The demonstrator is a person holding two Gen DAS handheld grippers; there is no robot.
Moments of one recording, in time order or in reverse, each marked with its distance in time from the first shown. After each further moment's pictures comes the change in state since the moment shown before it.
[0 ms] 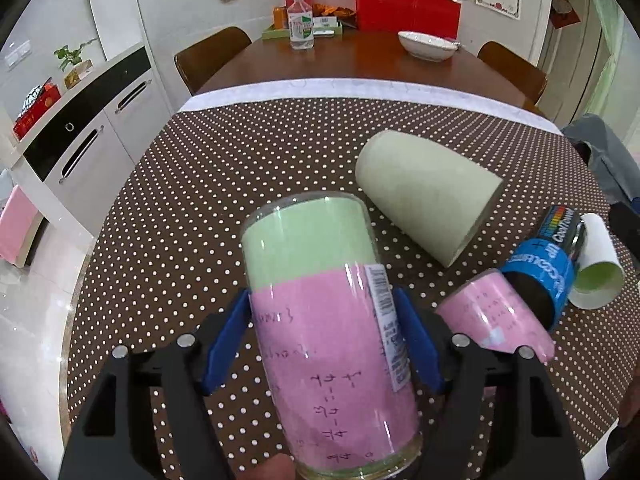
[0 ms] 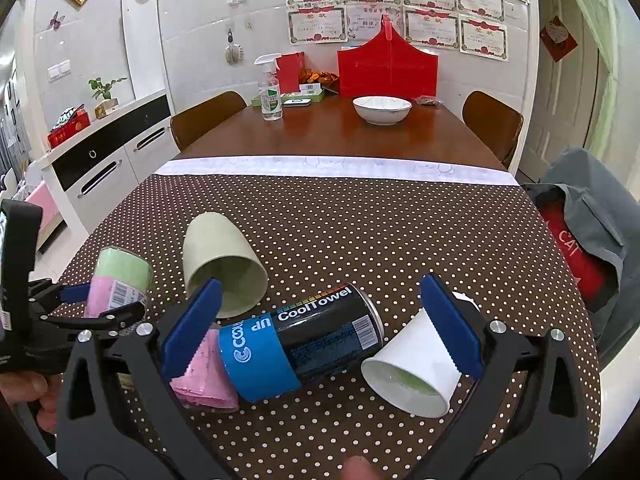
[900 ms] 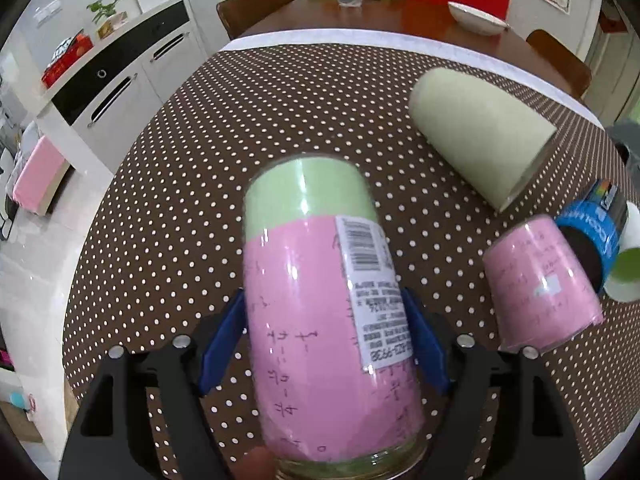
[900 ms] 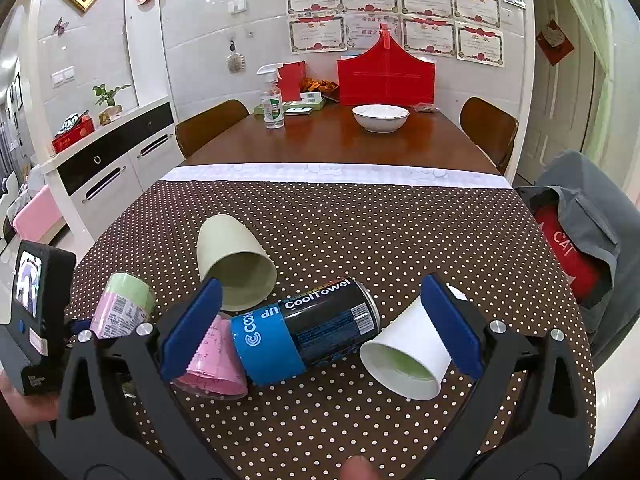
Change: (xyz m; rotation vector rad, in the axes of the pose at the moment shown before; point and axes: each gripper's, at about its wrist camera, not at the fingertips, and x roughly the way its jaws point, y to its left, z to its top) left arm 0.010 0.014 -0.036 -0.111 0.141 0.107; right arm -0.021 0.001 -0.001 0.003 -0.024 -0.003
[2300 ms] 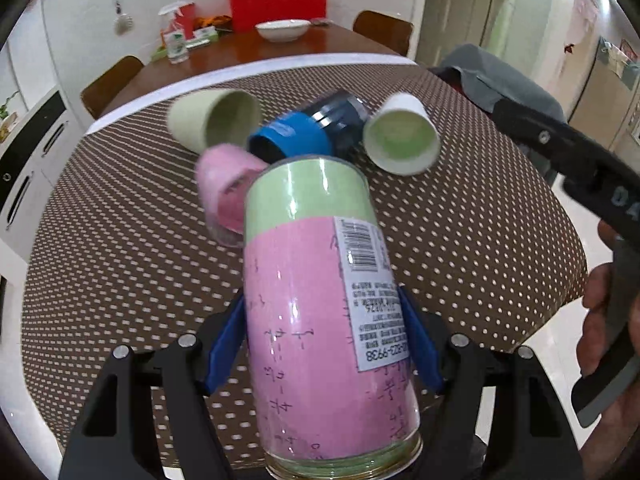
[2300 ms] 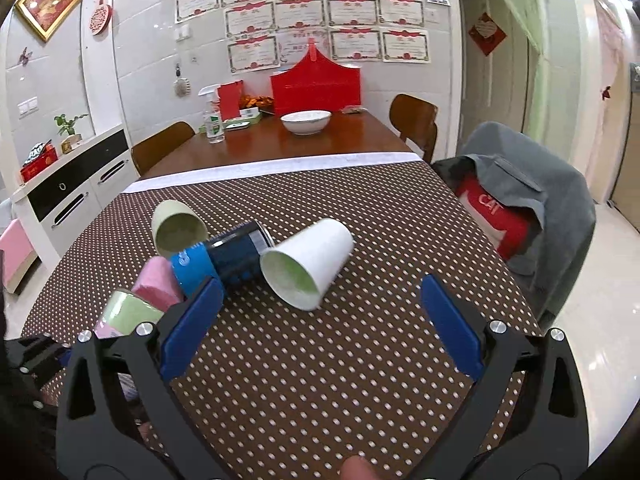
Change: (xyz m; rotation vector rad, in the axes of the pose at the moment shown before) left arm -0.091 -0.127 -0.108 0.384 -0.128 -0.320; right arm -0.094 -0.059 -0.078 0.120 -0.065 -0.169
